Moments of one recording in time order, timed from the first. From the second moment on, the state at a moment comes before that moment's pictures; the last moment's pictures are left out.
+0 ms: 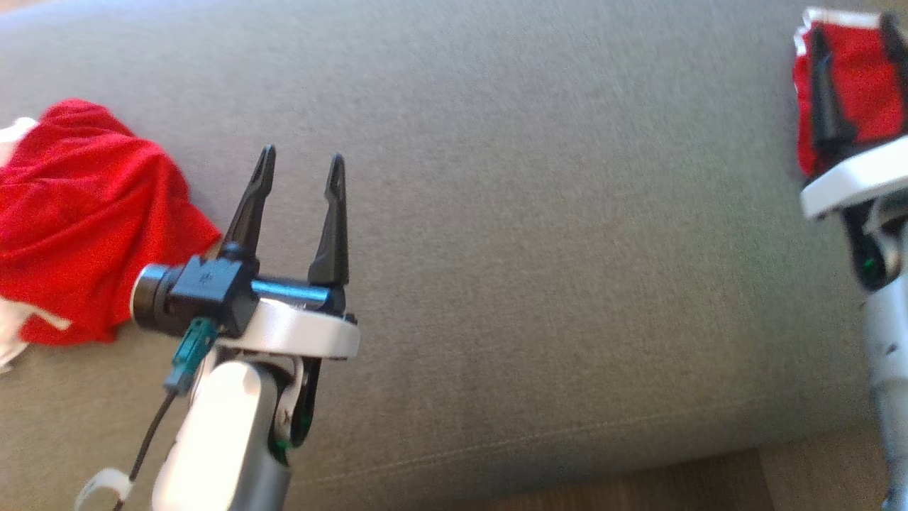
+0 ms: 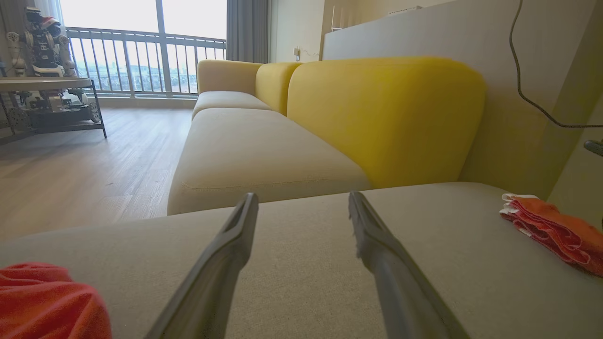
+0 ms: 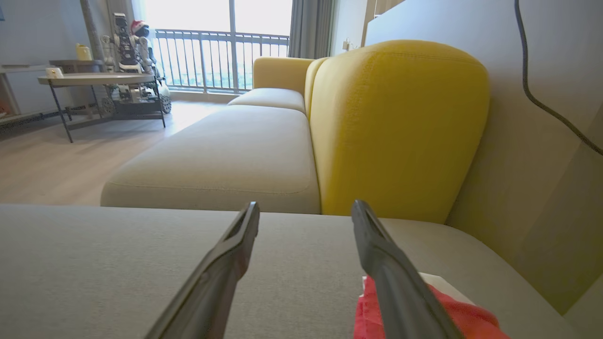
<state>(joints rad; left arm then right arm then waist) -0.28 0.06 -0.31 0.06 -0.14 0.07 -0.26 -0.68 -0.29 -0.05 0.55 0.20 0.13 -0.26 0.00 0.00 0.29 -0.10</state>
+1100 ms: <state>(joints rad) 0.04 0.05 -0.27 0.01 -0.20 0.14 -0.26 -0.08 -0.05 -0.13 0.14 0.11 0.13 -0.26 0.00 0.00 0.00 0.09</state>
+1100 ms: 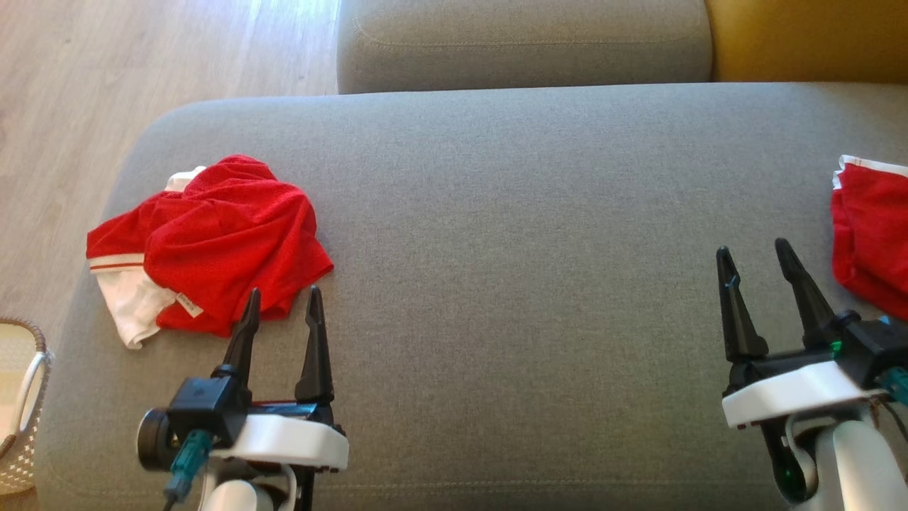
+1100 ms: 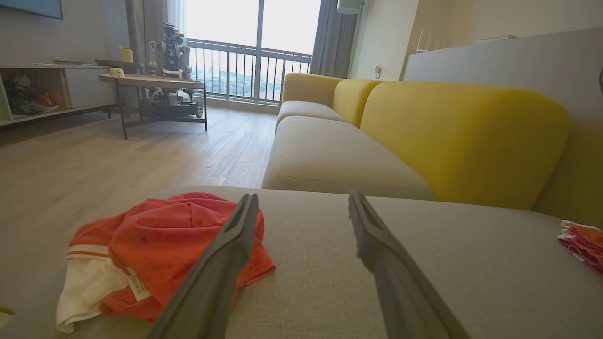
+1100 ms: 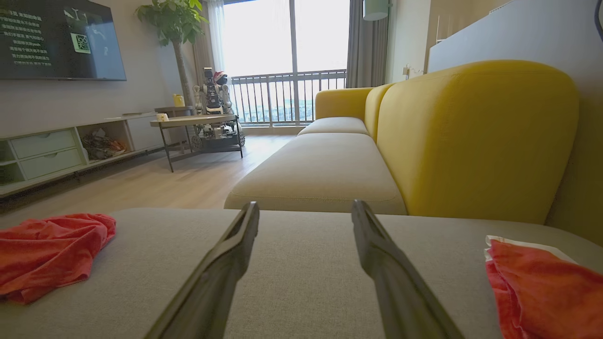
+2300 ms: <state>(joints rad) 0.05 0.05 -0.28 0.00 -0.20 0.15 -0.26 -0.07 -0.05 -0.12 0.13 0.11 0.13 -0.26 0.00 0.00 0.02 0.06</state>
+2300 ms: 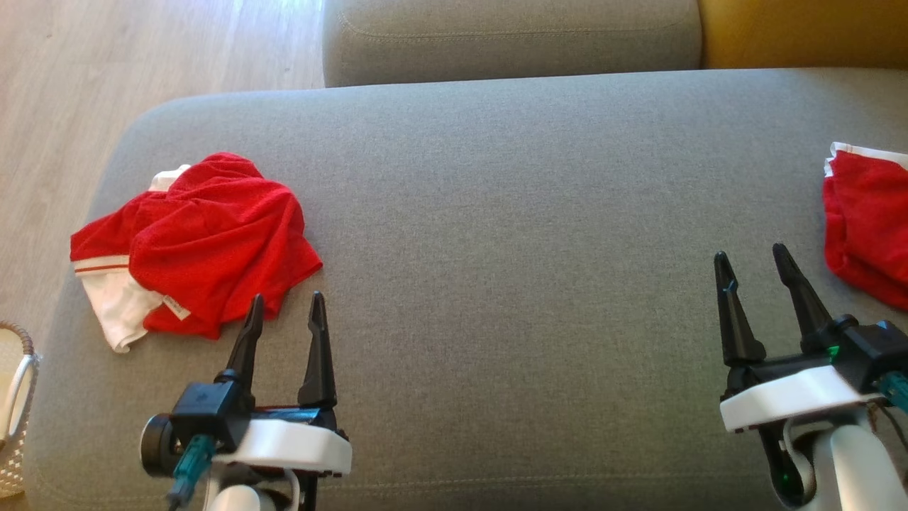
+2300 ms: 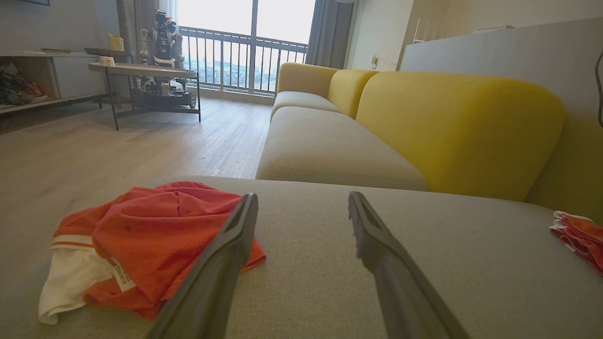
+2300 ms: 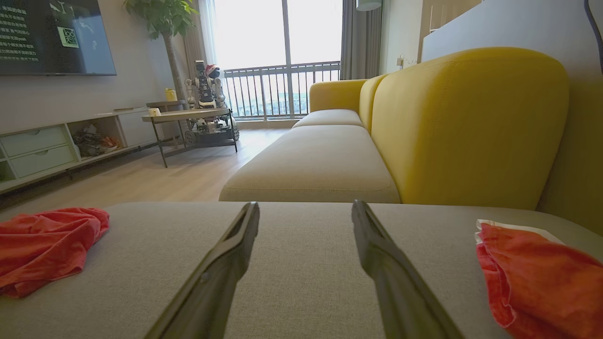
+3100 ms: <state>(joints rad) 0.05 0.05 -0.24 0.00 -0.19 0.13 -0.26 -0.03 -0.05 -0.06 0.13 0.11 0.13 -0.26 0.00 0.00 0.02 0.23</state>
